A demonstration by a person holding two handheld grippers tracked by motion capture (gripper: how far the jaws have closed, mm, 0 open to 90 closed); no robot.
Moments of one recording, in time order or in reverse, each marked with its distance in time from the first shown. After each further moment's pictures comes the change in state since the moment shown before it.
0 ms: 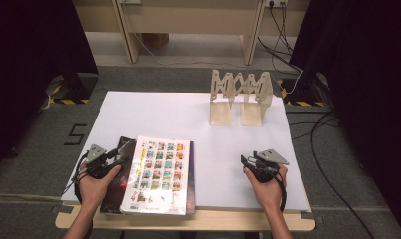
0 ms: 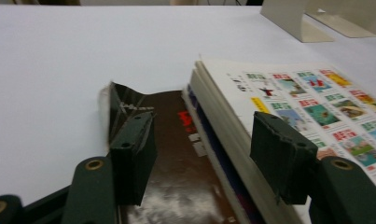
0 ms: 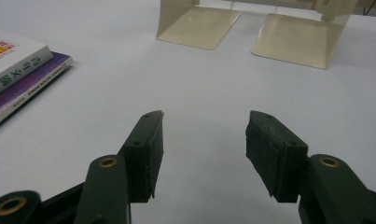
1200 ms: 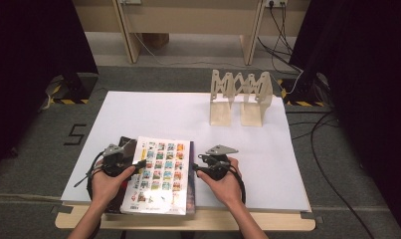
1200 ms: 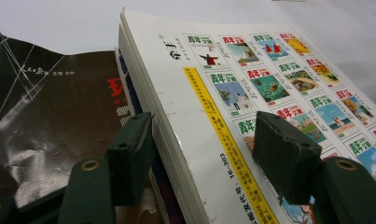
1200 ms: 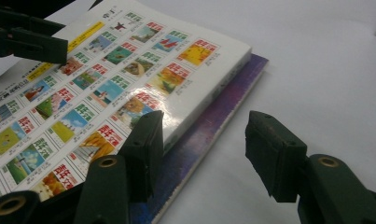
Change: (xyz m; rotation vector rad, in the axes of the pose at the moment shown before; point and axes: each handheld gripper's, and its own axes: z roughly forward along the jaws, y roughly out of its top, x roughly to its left) left arm -0.028 0.005 0.020 0.186 -0.084 -0.049; right arm 0.119 0.035 0.041 0.155 0.367 -0.051
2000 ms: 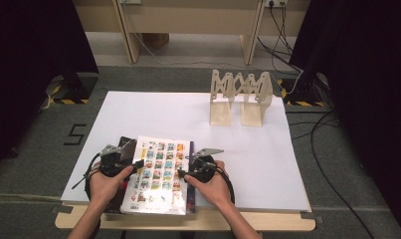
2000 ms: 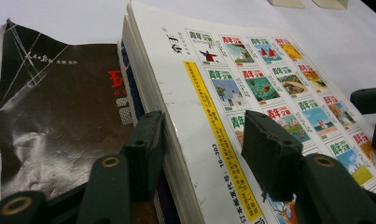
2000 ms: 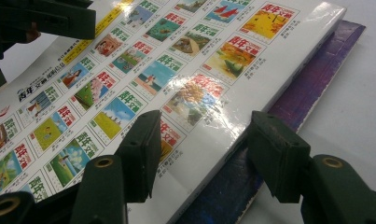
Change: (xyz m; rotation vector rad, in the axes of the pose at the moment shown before) left arm -0.003 0.002 -0.010 0.000 0.000 -0.080; right arm 0.021 -0.002 0.027 0.092 0.116 0.049
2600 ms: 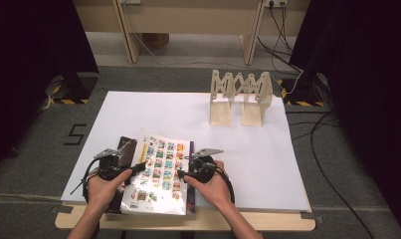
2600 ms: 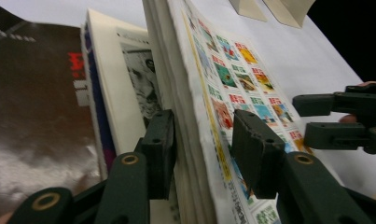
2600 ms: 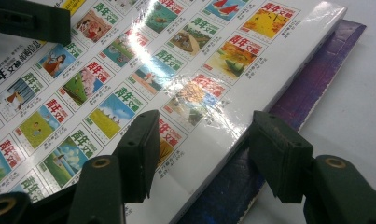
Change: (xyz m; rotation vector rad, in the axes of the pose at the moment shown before) left arm -0.011 -0.007 -0.011 0.006 -0.124 -0.105; right arm 0.002 0.000 0.000 0.005 -0.006 0.003
